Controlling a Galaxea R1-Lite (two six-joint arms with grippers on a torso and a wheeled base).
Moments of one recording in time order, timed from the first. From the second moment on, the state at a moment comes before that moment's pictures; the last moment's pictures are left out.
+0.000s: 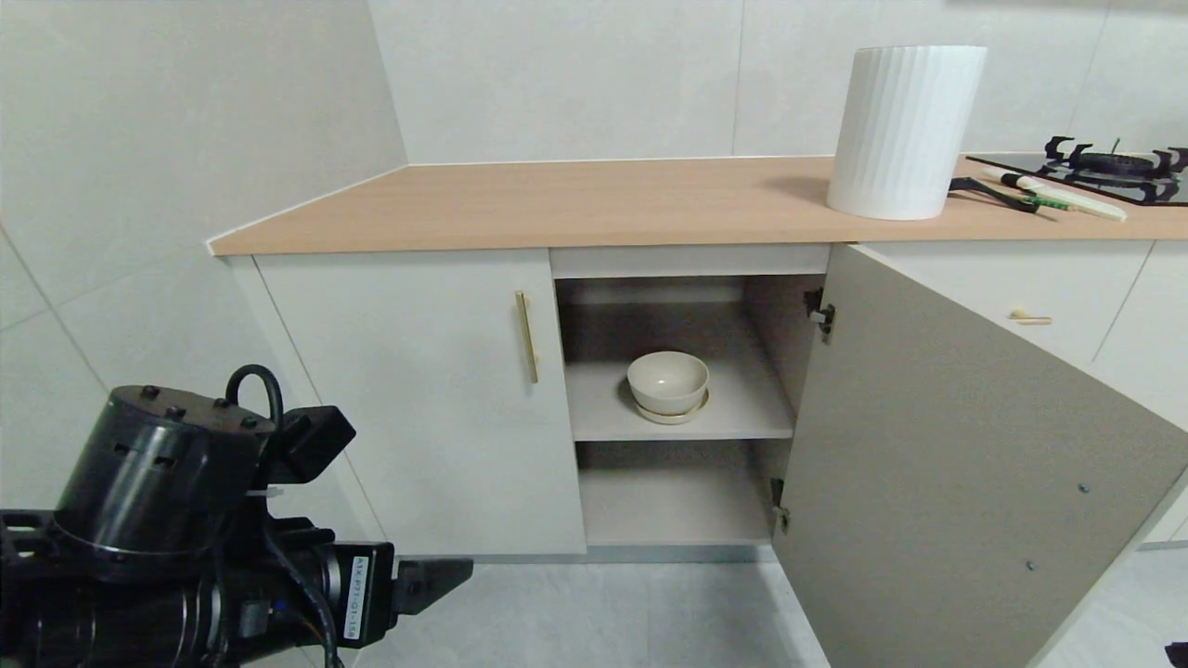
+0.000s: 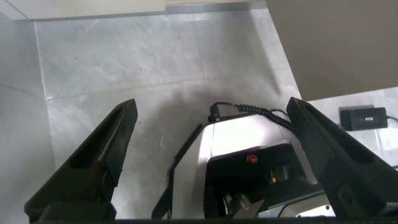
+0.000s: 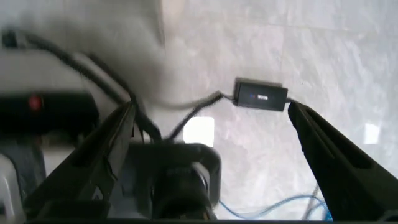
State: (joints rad) left arm -0.53 1.35 -0.66 0.10 0.09 -0.42; right arm 0.16 1.09 -0.85 0.80 -0.26 0.08
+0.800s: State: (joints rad) left arm -0.53 1.35 -0.65 0.10 0.09 -0.42; right arm -0.20 1.29 -0.85 0.45 -0.22 0.03
